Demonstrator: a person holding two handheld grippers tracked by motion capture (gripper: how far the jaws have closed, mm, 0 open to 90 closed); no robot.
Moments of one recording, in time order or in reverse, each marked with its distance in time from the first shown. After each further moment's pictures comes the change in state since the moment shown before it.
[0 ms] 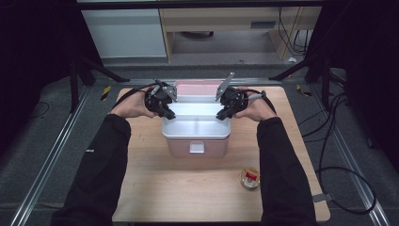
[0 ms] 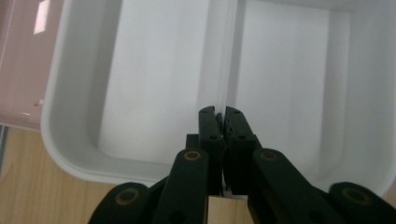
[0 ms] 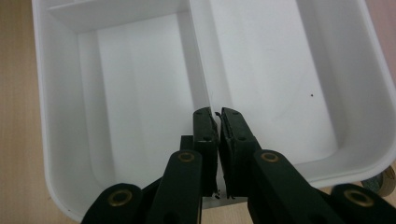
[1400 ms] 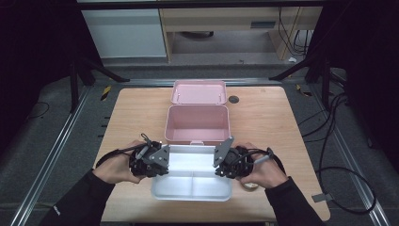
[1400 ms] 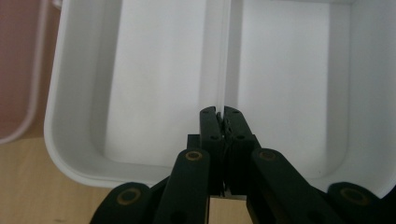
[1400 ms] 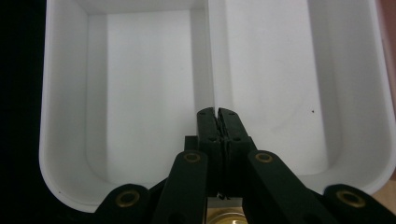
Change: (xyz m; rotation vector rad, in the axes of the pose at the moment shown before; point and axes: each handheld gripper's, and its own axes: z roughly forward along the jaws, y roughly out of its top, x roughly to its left) left arm -0.179 -0.030 0.006 0.008 -0.040 0.049; right arm 0.181 -0.026 0.001 0.024 0.044 -0.105
